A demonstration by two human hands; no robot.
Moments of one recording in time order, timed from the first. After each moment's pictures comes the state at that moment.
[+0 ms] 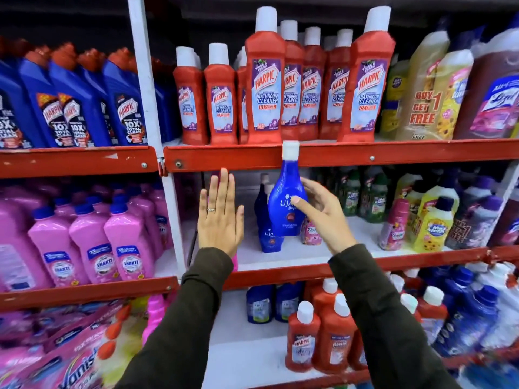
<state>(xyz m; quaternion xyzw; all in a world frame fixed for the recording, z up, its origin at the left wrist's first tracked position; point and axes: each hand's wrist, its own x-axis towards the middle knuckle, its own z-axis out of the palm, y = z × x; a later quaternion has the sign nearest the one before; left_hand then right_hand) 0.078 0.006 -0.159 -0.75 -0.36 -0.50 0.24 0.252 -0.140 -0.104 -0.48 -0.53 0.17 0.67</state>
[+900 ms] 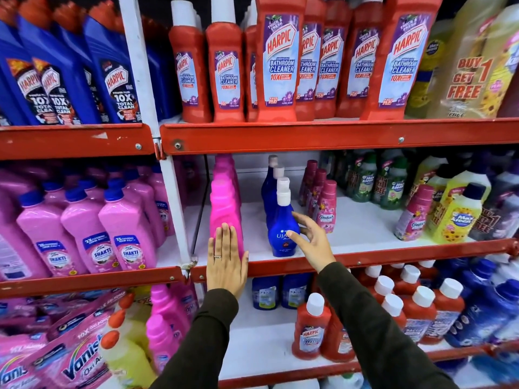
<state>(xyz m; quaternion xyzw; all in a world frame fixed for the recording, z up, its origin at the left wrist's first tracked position) 0.074 0.031 -0.315 -0.77 -0.39 -0.46 0.20 0.271 -0.070 -0.237 -0.55 -0.49 0.23 0.64</state>
